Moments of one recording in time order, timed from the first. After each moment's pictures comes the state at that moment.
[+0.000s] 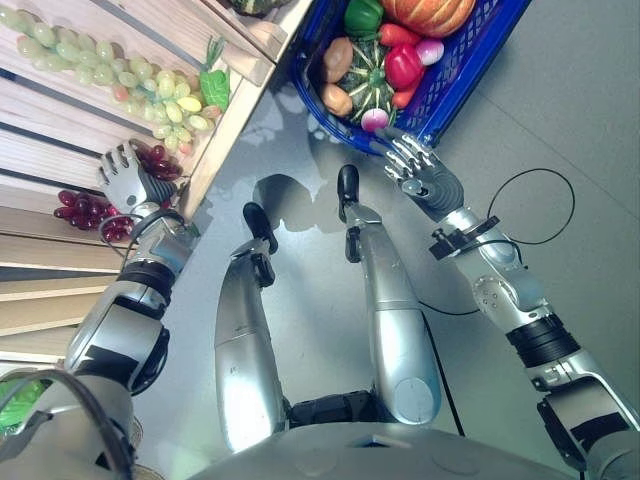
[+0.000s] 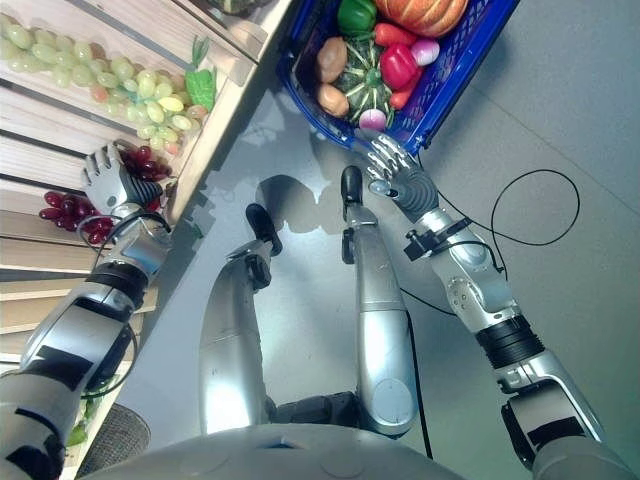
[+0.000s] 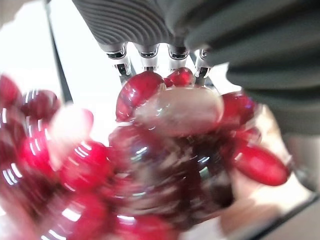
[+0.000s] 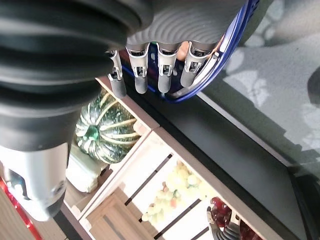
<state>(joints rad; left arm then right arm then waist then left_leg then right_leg) -0.74 0.57 -0.48 1.02 0.34 0.40 0.76 -0.35 -0.58 0.33 0.08 0.83 -0.17 0.29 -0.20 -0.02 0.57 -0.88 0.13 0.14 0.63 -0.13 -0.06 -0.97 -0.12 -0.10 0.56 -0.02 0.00</state>
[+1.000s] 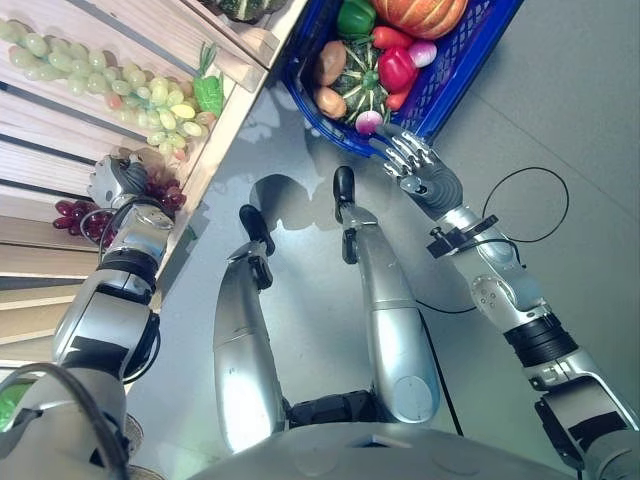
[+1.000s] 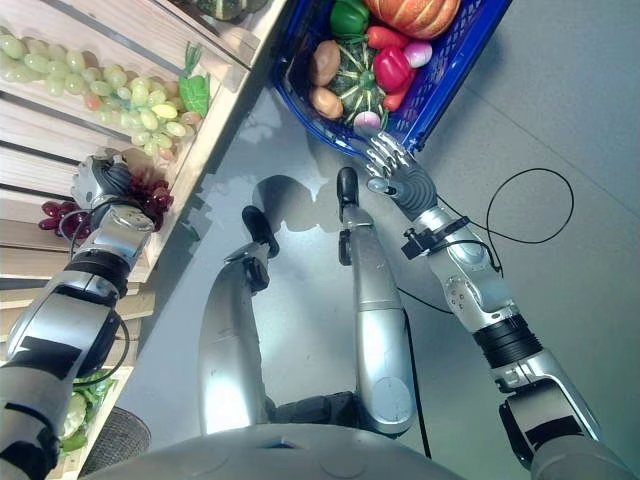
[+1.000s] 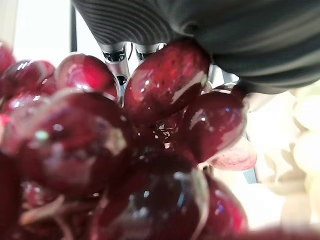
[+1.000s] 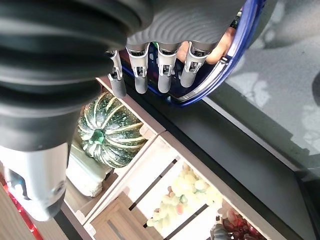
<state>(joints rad) -0.79 0.59 -0.34 1.10 -0.06 0.15 0.65 -0.35 -0.54 0.33 0.06 0.80 -0.17 0.26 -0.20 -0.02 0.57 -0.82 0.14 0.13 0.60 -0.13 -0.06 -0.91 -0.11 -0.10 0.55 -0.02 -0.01</state>
